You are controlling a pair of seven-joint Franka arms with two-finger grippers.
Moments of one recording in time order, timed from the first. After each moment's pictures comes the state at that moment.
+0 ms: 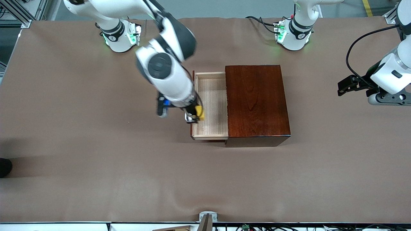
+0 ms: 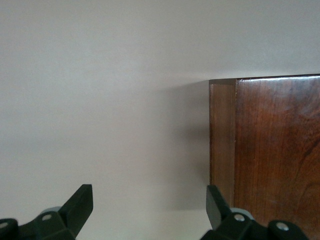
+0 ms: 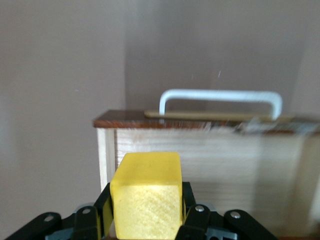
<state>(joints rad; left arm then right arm) 0.00 0.05 -0.09 -1.59 0.01 1.61 -0.04 0.62 0.52 -0.01 -1.25 0.20 1.86 2.02</state>
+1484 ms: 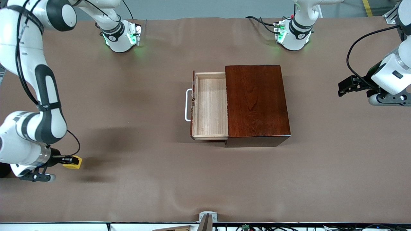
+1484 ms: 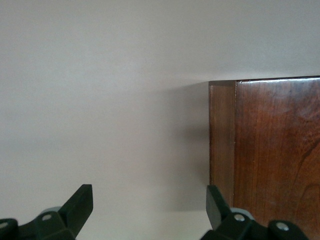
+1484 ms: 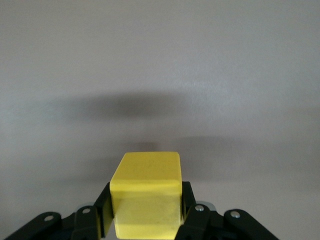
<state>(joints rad) 0.00 0.05 -0.09 -1.58 0.01 1.61 -0.04 -0.13 0.82 -0.03 -1.32 0.06 2.18 -0.11</state>
